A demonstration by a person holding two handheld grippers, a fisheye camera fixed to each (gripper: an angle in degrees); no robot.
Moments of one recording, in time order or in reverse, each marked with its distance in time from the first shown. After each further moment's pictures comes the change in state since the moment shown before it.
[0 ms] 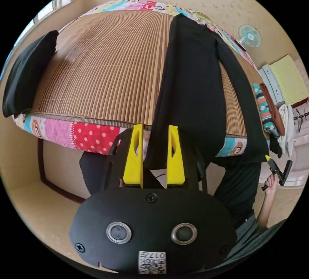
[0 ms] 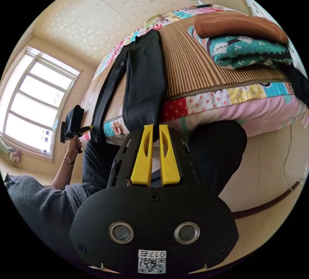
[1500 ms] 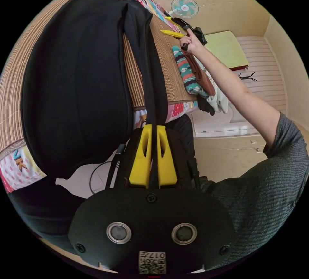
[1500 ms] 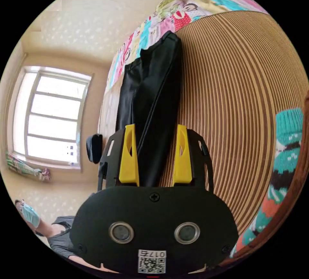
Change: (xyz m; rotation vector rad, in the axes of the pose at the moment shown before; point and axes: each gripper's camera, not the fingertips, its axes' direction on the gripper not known) left arm 0.125 0.028 0.004 -0.237 0.706 0.280; right arm 0.053 -0.352 0.205 -0.199 -0.283 0.026
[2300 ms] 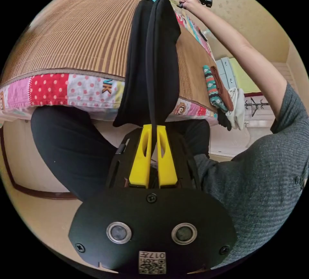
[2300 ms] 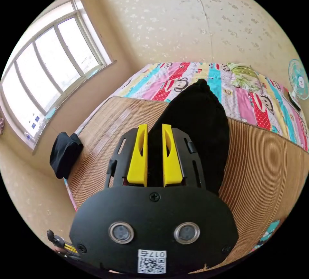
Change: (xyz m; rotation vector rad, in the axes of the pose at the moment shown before) left arm -0.029 0.106 -0.111 0.102 -0.213 -0.253; right arm -0.333 -0.086 0.242 0.210 0.300 -0.561
